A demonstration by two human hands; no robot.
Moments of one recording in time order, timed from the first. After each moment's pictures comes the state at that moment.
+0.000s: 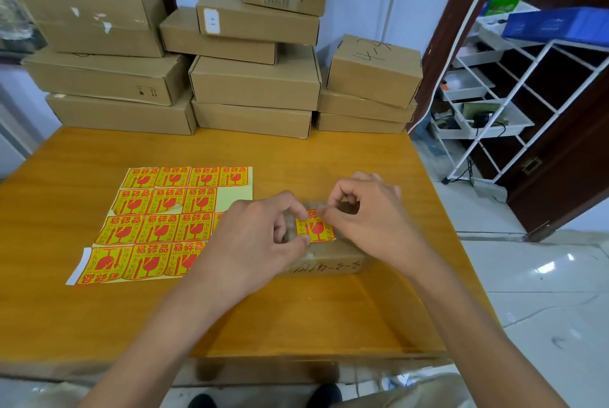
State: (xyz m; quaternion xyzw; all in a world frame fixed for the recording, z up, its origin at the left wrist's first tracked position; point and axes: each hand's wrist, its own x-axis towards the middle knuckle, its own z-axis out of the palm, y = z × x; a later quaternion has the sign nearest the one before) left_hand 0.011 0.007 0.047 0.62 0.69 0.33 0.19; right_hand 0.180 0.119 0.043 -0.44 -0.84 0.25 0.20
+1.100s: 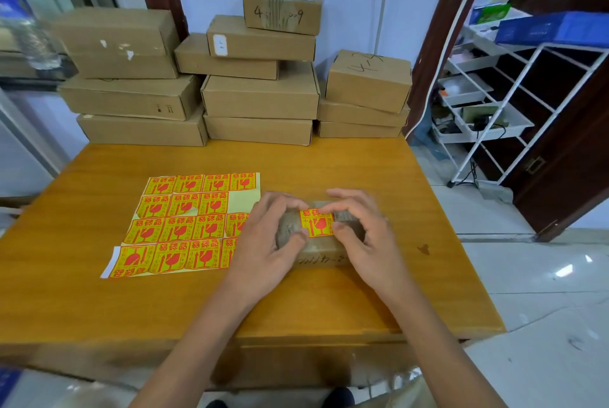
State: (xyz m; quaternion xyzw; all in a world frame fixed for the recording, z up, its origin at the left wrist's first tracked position) left_hand 0.016 0.006 -0.003 0.60 0.63 0.47 0.18; right_hand 0.195 0.086 -0.004 -0.35 -0.79 0.34 0.37
